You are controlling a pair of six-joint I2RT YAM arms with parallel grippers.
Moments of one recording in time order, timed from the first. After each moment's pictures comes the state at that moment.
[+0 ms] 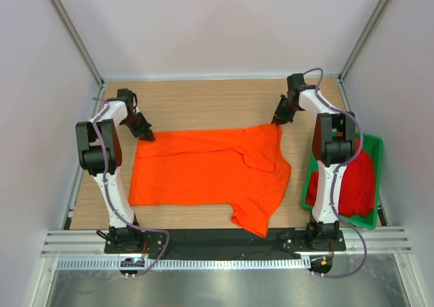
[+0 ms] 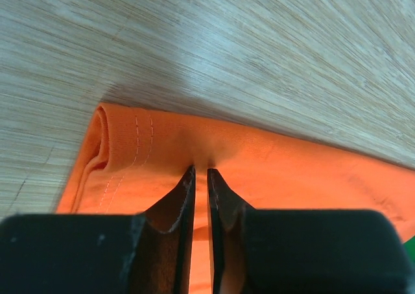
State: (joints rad) left arm 0.10 2.11 1.55 -0.78 0.24 -0.50; right arm 0.07 2.20 1.75 -0.70 -0.18 0.52
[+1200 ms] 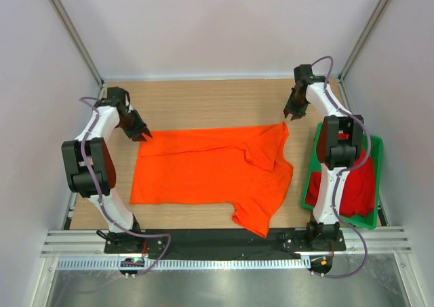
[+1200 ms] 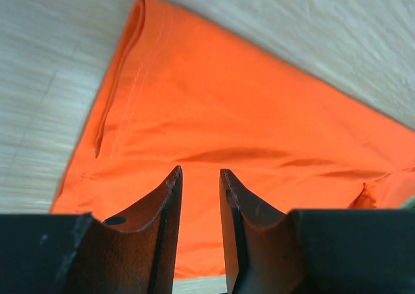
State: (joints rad) left arm 0.11 1.84 1.43 -0.80 0.22 -0.50; right arm 0.04 2.16 1.87 -0.86 0.07 0.48
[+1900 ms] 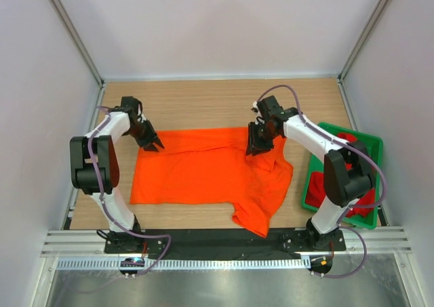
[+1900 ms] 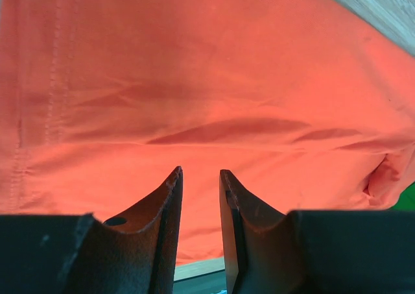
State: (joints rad) left arm 0.04 1.83 1.27 -0.75 0.30 -0.53; right arm 0.39 1.68 1.25 -0.74 -0.25 0.40
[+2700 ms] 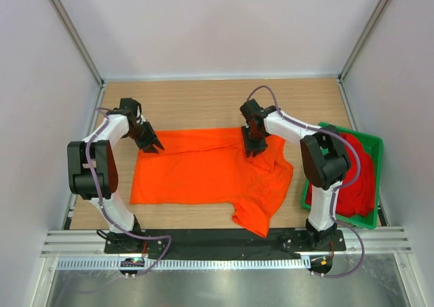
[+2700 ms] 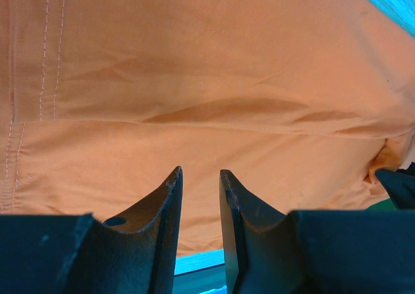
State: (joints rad) left arm 0.03 1.77 1.22 -0.75 0.32 -0.52; right arm 0.50 1.94 1.40 -0.78 -0.01 0.35
